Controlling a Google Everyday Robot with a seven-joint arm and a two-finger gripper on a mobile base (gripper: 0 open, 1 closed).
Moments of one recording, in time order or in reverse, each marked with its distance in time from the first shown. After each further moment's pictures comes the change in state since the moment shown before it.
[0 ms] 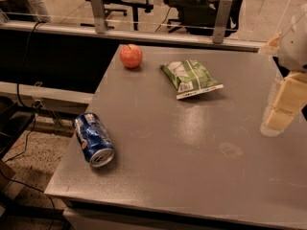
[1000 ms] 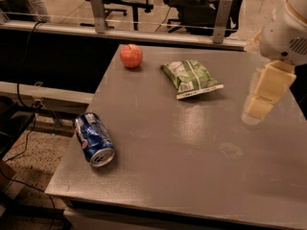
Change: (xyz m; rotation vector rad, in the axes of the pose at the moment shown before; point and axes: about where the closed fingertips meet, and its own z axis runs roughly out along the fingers) arm -0.029 -0.011 0.008 -0.051 -0.036 0.028
